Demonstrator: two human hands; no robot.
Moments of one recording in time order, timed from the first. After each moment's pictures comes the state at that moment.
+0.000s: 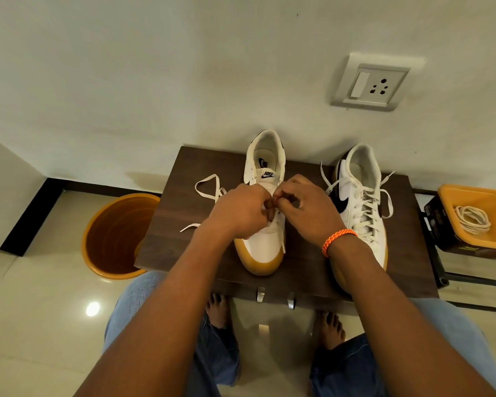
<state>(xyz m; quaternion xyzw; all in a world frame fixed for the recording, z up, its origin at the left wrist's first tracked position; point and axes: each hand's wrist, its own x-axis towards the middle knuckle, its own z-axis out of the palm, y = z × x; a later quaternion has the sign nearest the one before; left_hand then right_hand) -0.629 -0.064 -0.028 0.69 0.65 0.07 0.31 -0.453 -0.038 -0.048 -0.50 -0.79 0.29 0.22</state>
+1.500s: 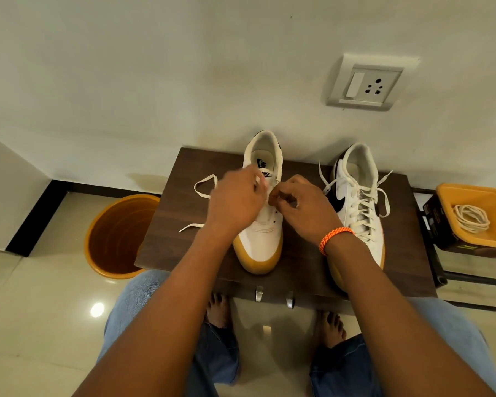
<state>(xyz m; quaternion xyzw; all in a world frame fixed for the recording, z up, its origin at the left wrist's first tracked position) -0.622 -0.063 -0.030 0.62 0.72 0.25 0.17 -0.450 -0.039 -0.043 -0.50 -0.79 0.30 0.20</state>
